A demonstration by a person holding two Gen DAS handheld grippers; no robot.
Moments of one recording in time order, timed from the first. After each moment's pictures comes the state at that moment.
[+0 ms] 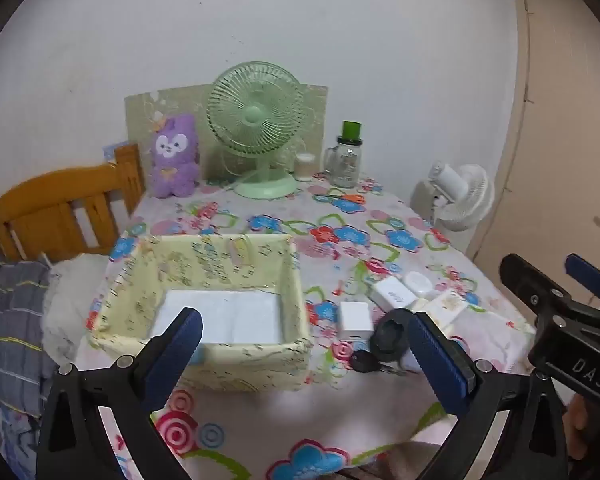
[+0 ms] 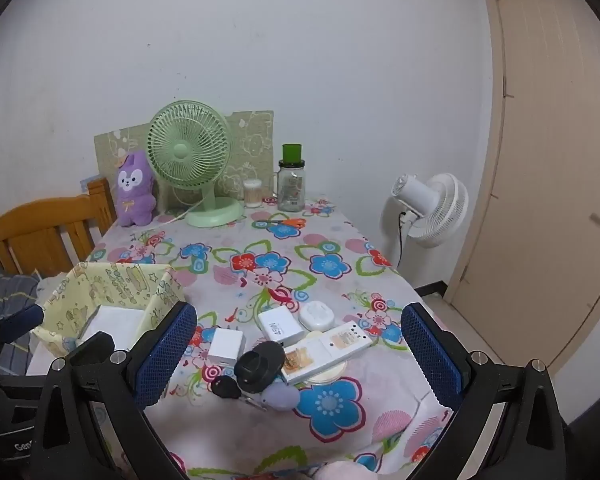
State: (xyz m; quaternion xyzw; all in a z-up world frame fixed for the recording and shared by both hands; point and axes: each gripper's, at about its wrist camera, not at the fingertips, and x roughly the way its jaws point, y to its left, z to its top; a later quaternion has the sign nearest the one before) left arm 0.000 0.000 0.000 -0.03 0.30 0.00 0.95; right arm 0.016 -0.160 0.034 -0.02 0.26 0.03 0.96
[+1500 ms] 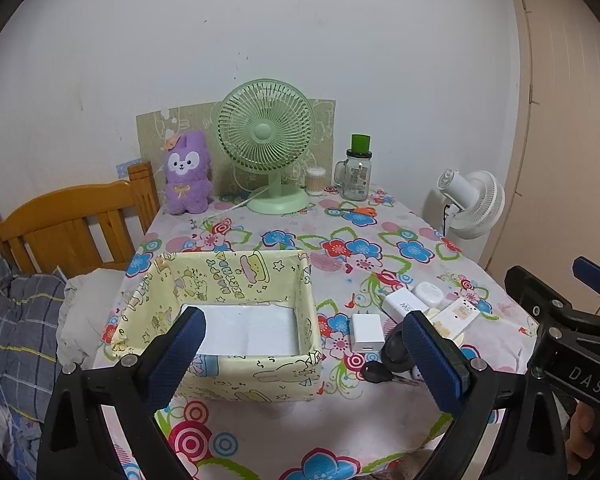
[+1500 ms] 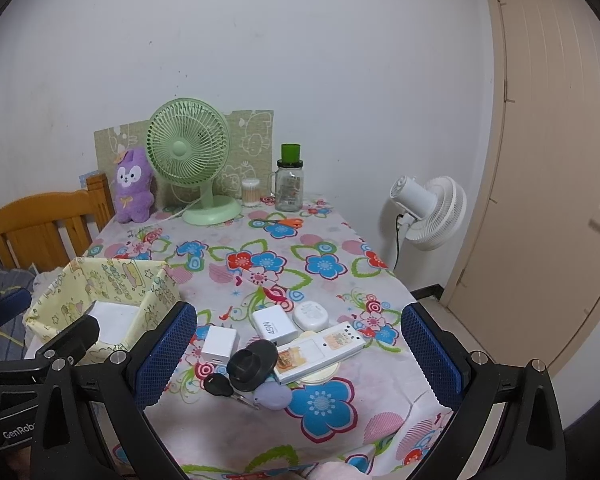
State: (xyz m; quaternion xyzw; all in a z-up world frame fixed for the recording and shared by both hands) left arm -0.003 -0.001 0.005 -0.02 0.28 0.03 0.96; right arm 0.018 -0.163 0.032 -0.02 0.26 0.03 0.96
